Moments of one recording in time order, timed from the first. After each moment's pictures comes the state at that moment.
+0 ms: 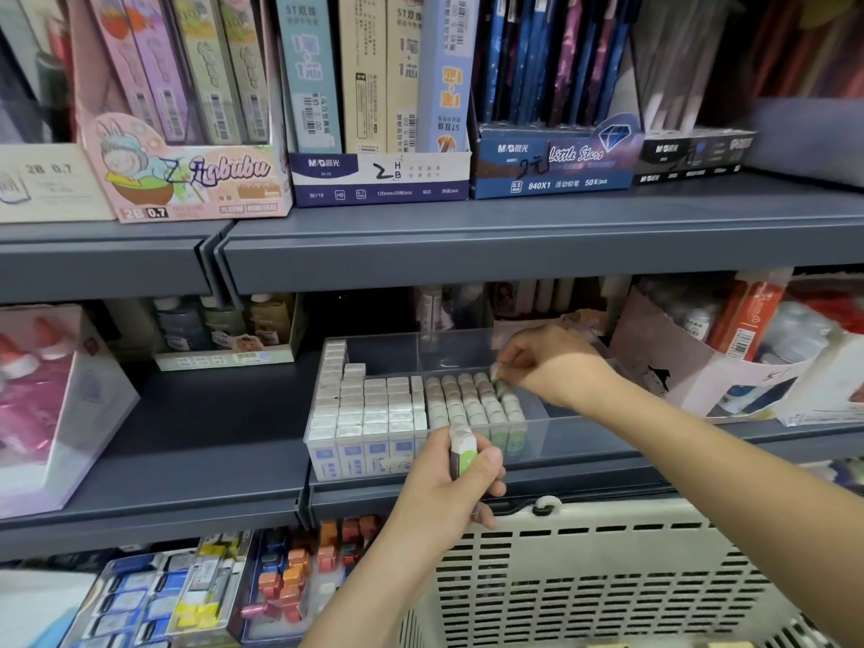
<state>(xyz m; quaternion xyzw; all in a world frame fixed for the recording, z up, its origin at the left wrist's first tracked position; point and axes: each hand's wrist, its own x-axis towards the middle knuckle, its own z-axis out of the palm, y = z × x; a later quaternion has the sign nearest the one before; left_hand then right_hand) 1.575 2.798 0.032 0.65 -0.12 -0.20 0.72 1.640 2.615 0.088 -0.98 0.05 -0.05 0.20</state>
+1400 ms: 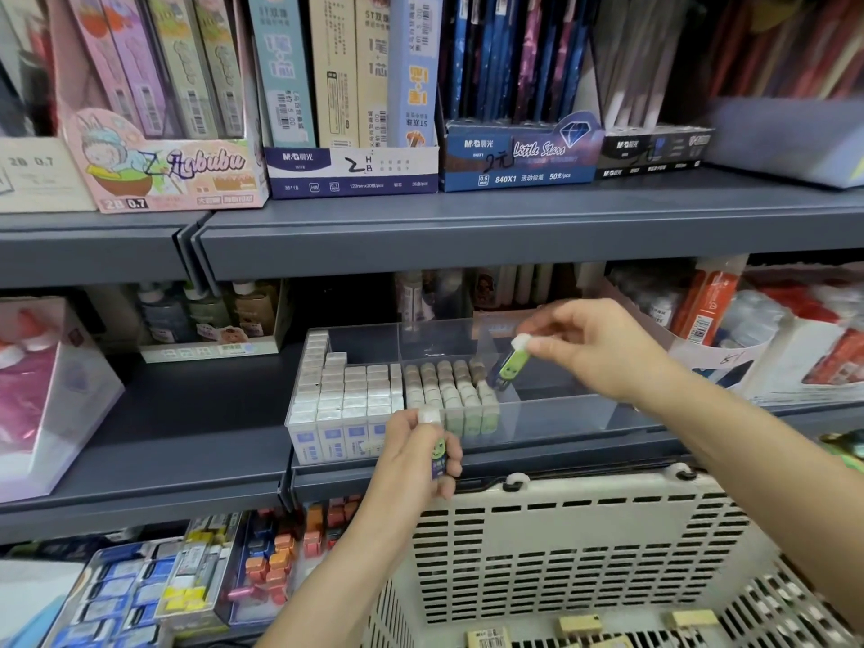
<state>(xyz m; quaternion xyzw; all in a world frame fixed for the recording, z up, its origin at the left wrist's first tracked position) 1.574 2.794 0.033 0.62 -0.06 -0.17 0.76 1.566 2.605 0.132 -0.90 0.00 -0.13 0.41</state>
